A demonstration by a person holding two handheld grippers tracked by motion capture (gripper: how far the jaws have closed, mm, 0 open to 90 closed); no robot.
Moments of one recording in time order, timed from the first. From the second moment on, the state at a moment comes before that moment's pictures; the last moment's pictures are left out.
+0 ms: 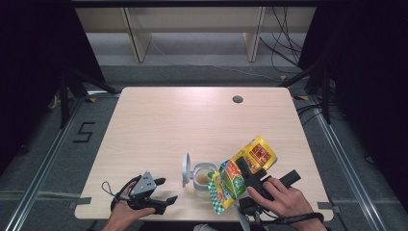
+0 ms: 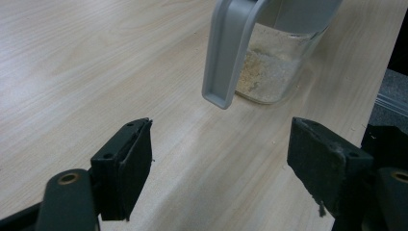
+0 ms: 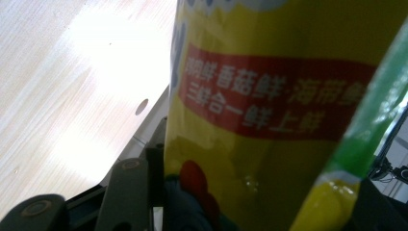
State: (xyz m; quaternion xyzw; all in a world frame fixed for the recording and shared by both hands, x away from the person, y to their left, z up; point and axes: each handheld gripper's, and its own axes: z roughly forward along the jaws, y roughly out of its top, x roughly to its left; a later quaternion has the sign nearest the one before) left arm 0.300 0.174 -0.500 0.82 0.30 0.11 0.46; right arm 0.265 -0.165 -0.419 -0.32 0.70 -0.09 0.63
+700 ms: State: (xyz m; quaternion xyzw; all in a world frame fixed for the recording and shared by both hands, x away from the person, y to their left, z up) left arm 0.301 0.172 -0.501 0.82 0.31 0.11 0.47; right arm 0.264 -0.165 -0.418 -0.32 0.70 -0.10 0.63
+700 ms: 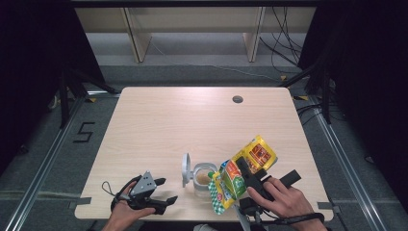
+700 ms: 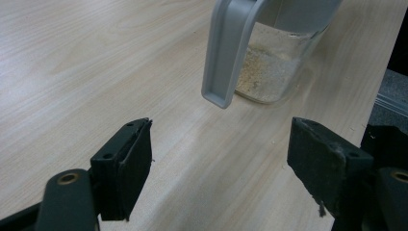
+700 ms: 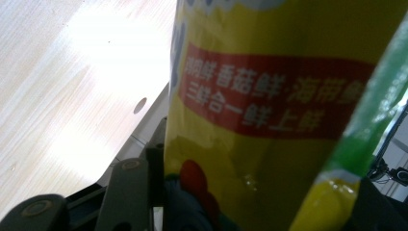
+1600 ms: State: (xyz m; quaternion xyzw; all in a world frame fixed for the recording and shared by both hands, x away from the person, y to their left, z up) left arm 0.300 0.173 -0.500 0.82 0.31 0.11 0.47; right arm 0.263 -0.166 -0.417 -0.32 0.70 -0.10 0.63
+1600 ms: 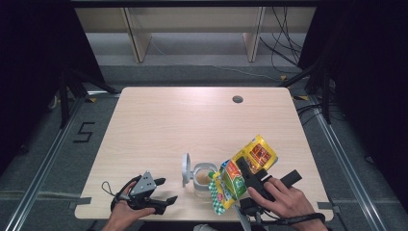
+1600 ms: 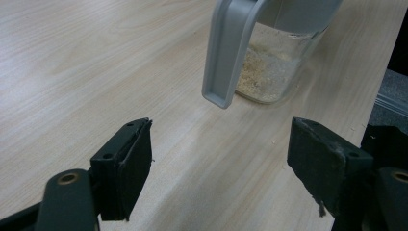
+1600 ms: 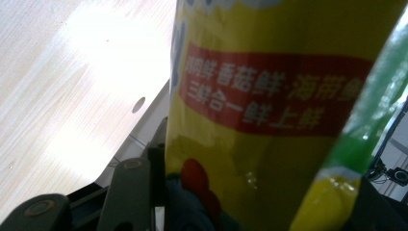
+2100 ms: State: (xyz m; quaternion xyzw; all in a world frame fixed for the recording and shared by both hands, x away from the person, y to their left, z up) left arm 0.300 0.174 -0.500 0.82 0.30 0.11 0.46; right arm 0.262 -0.166 -0.415 -0.32 0.70 -0.10 0.63
